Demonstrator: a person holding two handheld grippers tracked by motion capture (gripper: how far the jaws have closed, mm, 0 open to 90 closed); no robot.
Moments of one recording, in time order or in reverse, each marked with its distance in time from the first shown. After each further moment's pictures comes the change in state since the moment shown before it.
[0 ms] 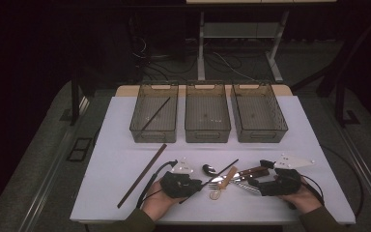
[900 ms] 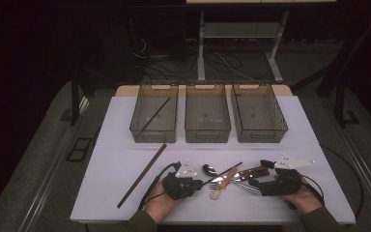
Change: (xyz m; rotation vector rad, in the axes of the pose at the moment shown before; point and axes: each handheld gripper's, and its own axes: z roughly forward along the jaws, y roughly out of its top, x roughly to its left) left arm -0.005 0.003 0.001 0.009 0.077 0.051; right arm 0.000 0.000 -0.001 -0.004 0.001 -0.003
